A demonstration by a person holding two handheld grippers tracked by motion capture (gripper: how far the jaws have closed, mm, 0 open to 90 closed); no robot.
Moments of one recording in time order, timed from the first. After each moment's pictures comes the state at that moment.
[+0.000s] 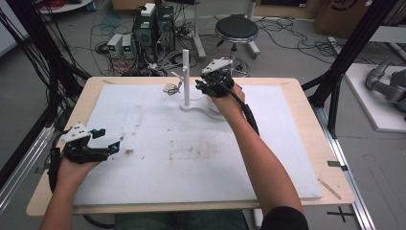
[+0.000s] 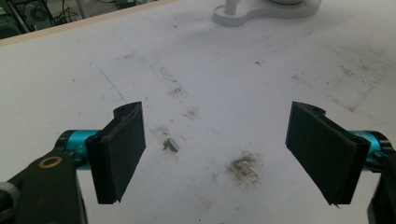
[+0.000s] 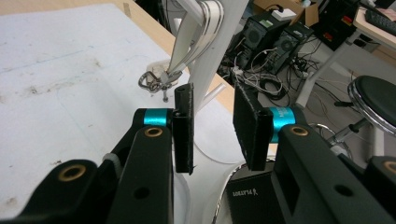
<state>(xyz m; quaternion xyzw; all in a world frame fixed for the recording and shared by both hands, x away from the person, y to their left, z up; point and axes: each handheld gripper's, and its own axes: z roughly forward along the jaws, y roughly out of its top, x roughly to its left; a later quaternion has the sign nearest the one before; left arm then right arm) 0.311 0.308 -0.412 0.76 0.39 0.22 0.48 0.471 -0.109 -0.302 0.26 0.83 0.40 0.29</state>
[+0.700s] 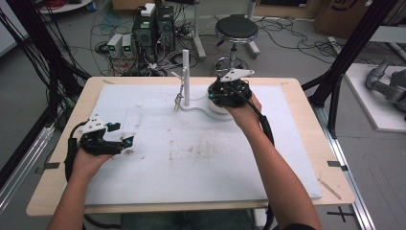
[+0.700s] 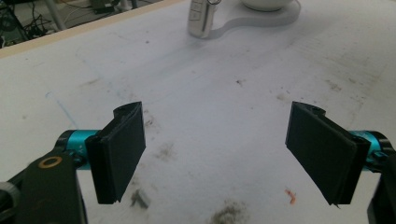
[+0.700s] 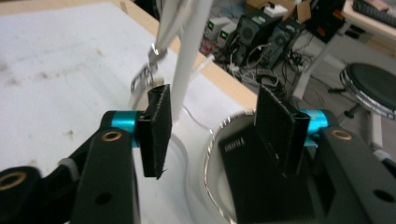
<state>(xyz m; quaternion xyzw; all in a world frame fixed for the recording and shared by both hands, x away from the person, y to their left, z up) 0.341 0.272 -0.410 0.77 0.35 0.20 0.49 0.438 -0.157 -0.307 0.29 0.82 0.40 0.28</state>
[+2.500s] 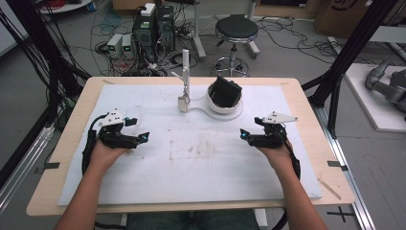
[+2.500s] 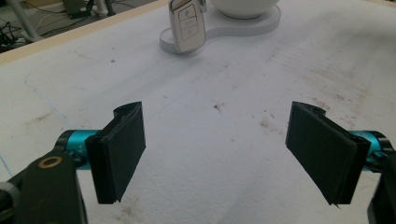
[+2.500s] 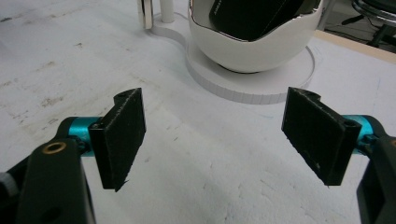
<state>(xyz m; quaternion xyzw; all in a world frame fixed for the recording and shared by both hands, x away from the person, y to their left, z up) 0.365 0.236 -0.411 0.79 0.32 0.18 0.49 0.368 -0.270 -0.400 0.37 0.79 0.45 0.22</state>
